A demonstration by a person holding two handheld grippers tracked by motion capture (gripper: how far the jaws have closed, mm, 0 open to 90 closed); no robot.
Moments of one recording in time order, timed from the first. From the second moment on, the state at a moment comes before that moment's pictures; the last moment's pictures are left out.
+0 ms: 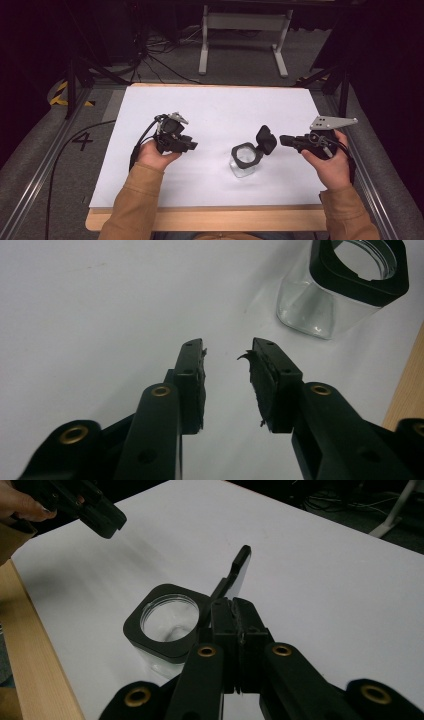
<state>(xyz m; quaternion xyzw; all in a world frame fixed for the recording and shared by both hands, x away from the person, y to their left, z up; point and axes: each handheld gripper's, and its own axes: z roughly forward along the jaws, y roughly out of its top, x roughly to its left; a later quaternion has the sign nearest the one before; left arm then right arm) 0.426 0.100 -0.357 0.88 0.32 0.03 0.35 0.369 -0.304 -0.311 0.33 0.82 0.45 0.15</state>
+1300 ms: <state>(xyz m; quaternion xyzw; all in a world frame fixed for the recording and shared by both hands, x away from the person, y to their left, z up) 0.407 0.003 -0.386 0.91 0.22 -0.02 0.36 0.366 -0.285 -0.311 0.30 0.82 0.45 0.19</state>
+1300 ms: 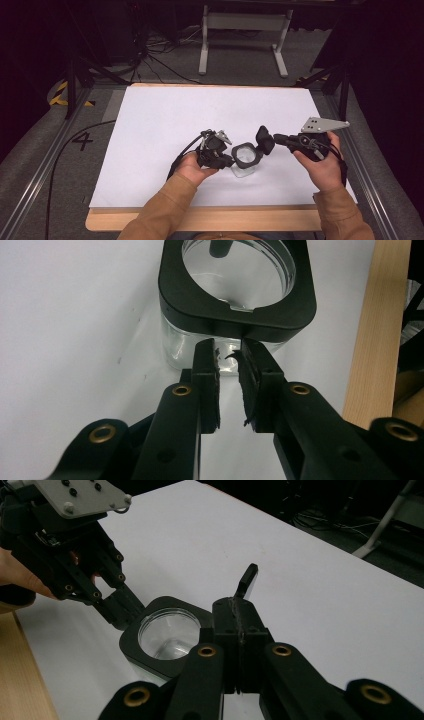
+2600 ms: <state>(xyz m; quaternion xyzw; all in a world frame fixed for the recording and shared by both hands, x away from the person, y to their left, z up) 0.418 0.043 -0.370 0.89 0.26 0.00 0.38 0.372 -0.234 -0.353 0.25 0.89 0.37 0.11</state>
